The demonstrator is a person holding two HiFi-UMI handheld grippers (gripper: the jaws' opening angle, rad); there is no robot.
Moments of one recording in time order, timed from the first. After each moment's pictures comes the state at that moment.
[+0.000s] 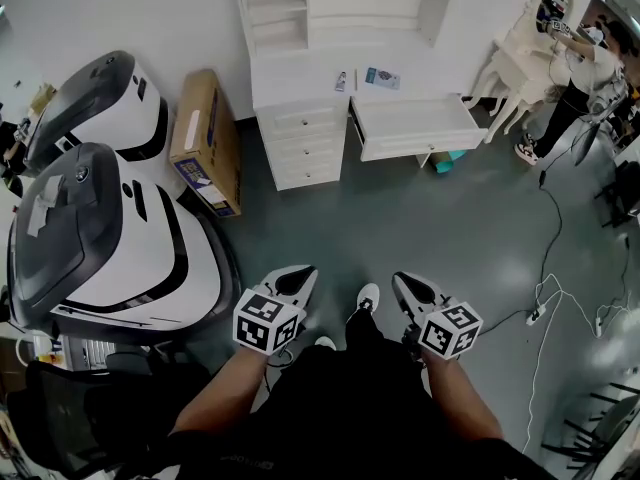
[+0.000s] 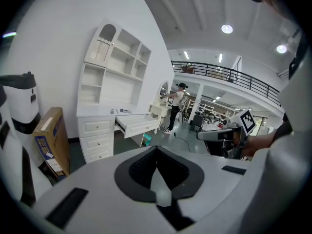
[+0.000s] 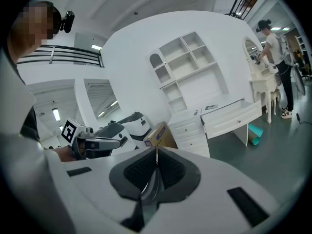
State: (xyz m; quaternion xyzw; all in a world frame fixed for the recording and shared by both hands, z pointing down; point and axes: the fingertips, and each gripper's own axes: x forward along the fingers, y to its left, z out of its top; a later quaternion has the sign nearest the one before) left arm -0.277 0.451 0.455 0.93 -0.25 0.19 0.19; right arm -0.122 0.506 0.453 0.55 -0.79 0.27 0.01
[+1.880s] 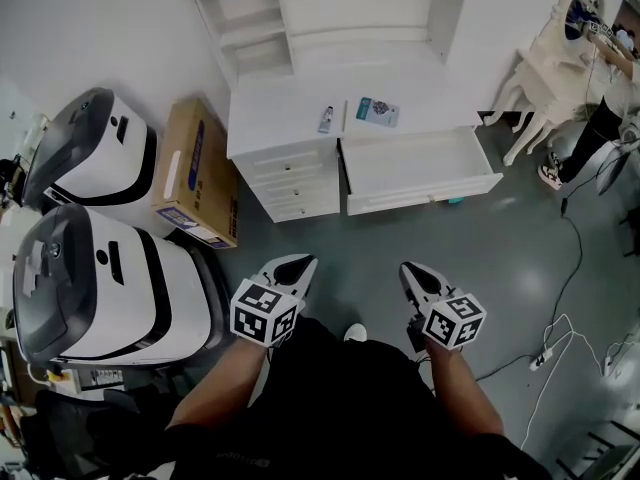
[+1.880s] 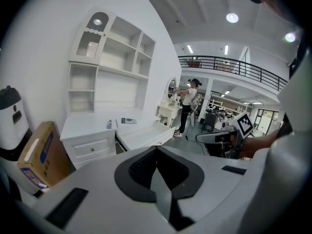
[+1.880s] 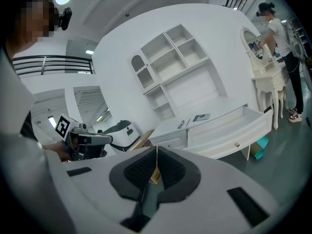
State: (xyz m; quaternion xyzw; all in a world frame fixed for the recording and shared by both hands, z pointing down) left arm -0.100 0.226 0.445 0.92 -0.29 0.22 0.16; right arm 0.074 0.274 0.474 0.54 -0.80 0.28 -0.01
